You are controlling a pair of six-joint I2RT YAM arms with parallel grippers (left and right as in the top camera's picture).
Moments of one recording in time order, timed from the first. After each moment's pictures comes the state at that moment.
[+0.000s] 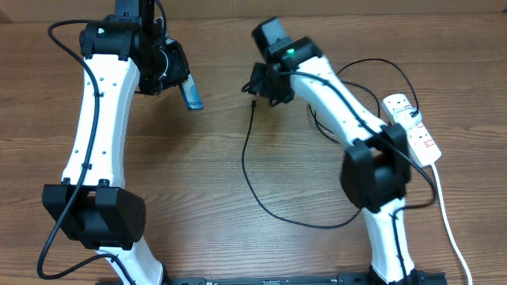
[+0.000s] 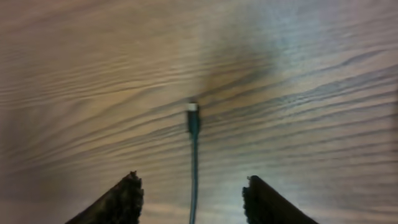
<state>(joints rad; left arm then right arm) -0.07 1.92 2.00 -1.28 0.21 -0.42 0.50 2.31 2.09 -1.03 -0.04 0.70</state>
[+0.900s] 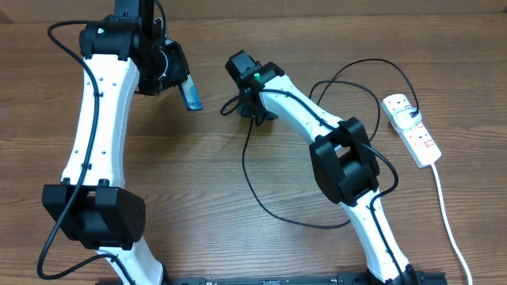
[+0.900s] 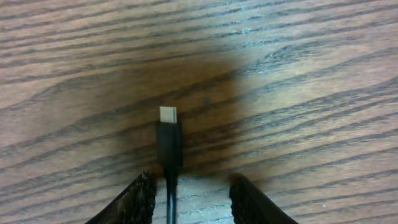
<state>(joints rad) -0.07 1.92 2.00 -1.28 0.21 -0.42 0.59 2.47 2.09 -0.98 0.14 0.72</state>
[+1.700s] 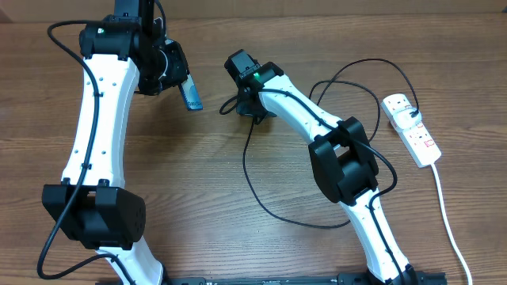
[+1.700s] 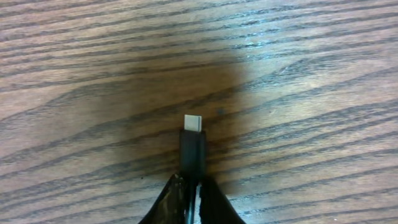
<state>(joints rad) -0.07 1.92 2.00 -1.28 0.21 -0.42 0.59 2.48 2.11 -0.97 0.13 0.70</state>
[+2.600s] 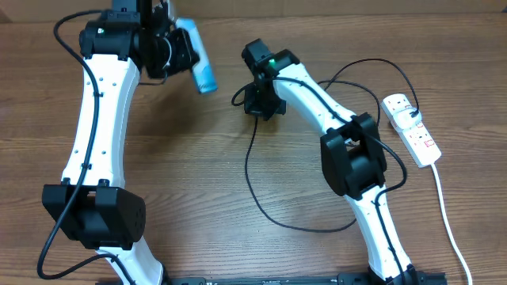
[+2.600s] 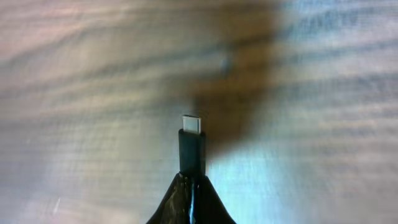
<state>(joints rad) -0.07 1.92 2.00 -1.06 0.43 -0.37 0.51 2.45 2.17 -1.13 -0.16 0.52</state>
